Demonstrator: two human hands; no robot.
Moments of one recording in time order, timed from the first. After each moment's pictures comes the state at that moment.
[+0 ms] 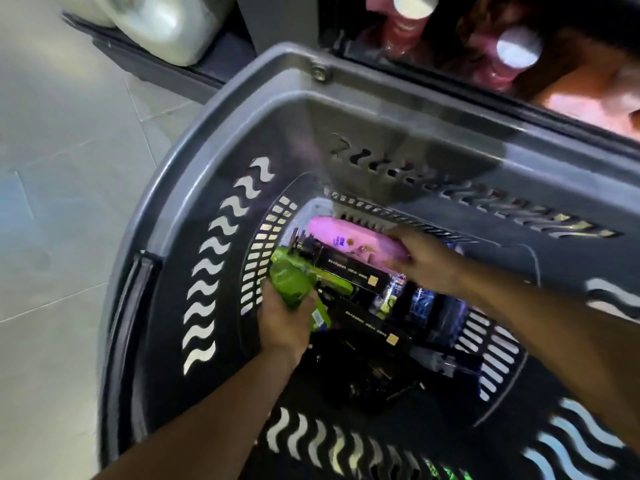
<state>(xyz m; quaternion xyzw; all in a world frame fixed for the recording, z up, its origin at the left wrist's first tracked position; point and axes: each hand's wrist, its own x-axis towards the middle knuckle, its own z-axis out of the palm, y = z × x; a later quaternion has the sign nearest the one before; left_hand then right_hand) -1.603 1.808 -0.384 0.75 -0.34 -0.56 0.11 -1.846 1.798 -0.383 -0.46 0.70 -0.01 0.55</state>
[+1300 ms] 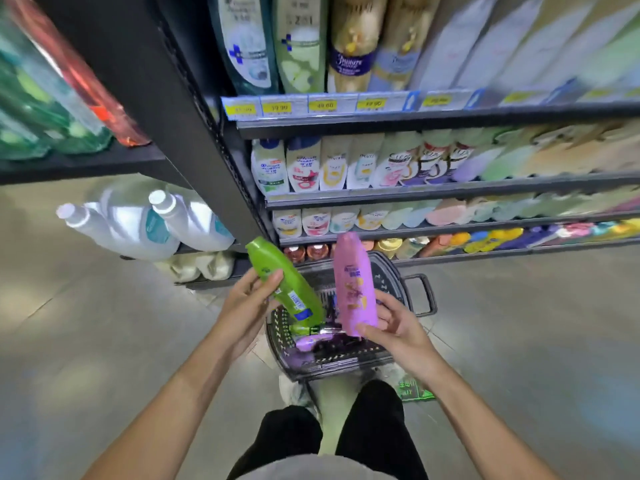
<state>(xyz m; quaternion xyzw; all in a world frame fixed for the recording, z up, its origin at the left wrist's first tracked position) -1.573 1.707 0.300 0.40 -0.44 -0.80 0.07 -1.706 1.946 0.287 -0.11 0.67 -0.57 0.46</state>
